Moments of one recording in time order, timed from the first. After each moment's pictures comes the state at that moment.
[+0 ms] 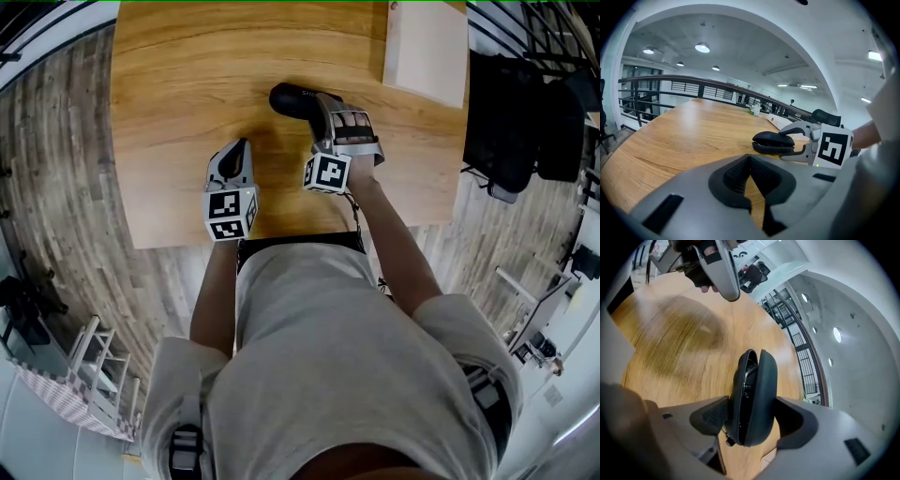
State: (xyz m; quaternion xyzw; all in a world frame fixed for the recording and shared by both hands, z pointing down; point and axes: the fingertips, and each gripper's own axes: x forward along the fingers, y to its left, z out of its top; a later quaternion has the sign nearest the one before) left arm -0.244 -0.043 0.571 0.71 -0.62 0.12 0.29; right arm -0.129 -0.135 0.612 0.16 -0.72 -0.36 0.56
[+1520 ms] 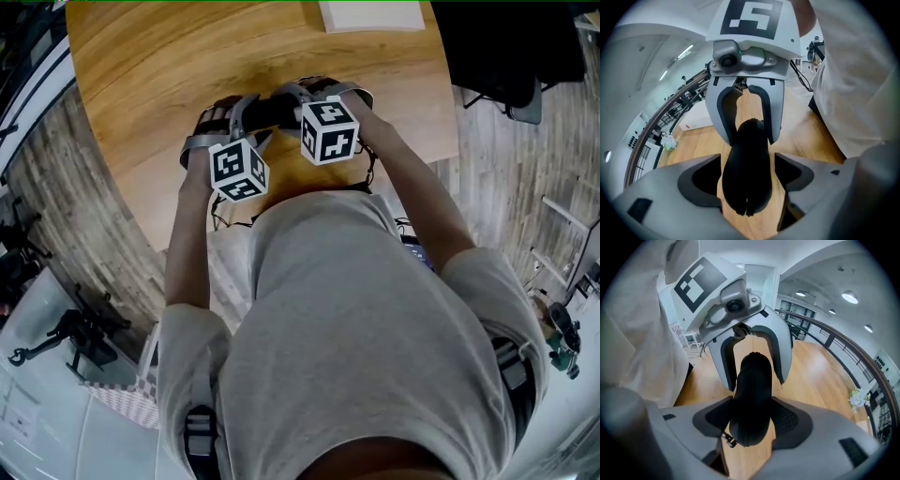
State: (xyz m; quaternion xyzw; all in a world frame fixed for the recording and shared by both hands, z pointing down) left arm -0.094 -0.060 0.551 0.83 -0.15 0.53 -0.09; right arm -0.098 -0.057 0.545 -0.07 -0.87 -0.10 0.48
